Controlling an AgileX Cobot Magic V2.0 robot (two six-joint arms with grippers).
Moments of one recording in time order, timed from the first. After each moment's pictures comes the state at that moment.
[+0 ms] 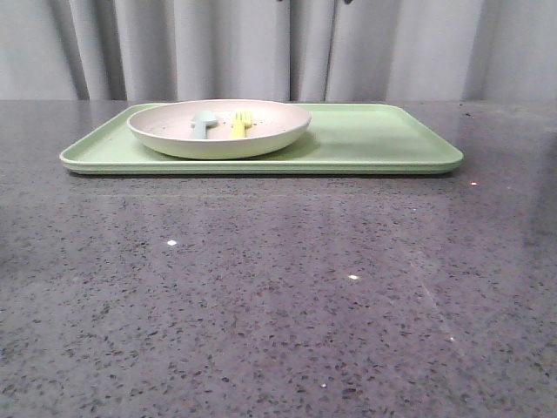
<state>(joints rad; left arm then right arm) -0.09 0.79 -0.75 -0.35 0.58 0.17 0.54 1.85 -1.93 -0.01 1.01 0.20</state>
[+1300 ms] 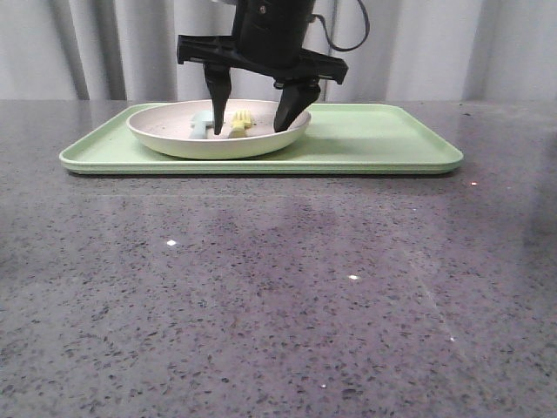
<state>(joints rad) -0.09 0.77 -0.75 -0.35 0.59 0.17 0.58 2.25 -2.19 0.06 1.09 0.35</state>
